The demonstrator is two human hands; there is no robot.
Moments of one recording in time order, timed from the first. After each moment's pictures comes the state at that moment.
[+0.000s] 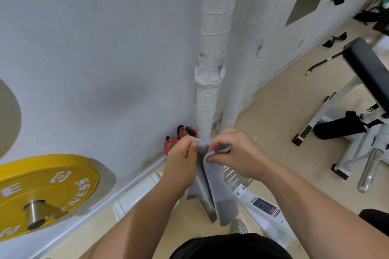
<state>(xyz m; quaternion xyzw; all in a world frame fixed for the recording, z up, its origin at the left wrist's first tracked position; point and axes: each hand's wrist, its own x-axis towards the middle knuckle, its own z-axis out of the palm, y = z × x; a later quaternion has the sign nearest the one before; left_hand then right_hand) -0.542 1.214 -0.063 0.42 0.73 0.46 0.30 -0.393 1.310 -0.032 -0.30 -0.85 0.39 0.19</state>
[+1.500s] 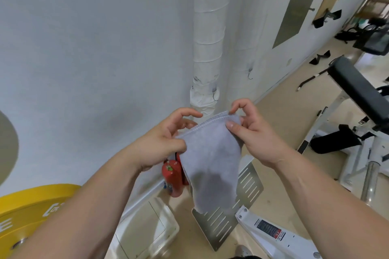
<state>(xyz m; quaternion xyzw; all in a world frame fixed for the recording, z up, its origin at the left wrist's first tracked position) -0.621 1.252 0.043 0.55 0.51 0.43 0.50 -0.391 1.349 0.040 -0.27 -0.67 0.61 0.34</state>
